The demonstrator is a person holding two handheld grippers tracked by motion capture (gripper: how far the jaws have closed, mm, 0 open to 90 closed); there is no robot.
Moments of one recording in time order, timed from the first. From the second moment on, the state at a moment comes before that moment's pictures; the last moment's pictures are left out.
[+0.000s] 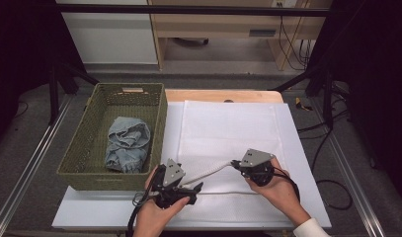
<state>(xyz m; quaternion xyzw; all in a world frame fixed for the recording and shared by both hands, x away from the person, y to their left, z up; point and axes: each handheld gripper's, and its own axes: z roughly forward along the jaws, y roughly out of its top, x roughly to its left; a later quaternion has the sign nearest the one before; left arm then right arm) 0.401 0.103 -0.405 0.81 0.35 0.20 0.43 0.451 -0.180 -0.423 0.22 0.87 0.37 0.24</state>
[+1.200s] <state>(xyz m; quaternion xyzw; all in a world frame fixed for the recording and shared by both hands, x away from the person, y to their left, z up) 0.443 0.155 -0.339 0.82 0.38 0.25 0.34 0.446 -0.175 -0.424 0.20 0.87 0.37 0.24</state>
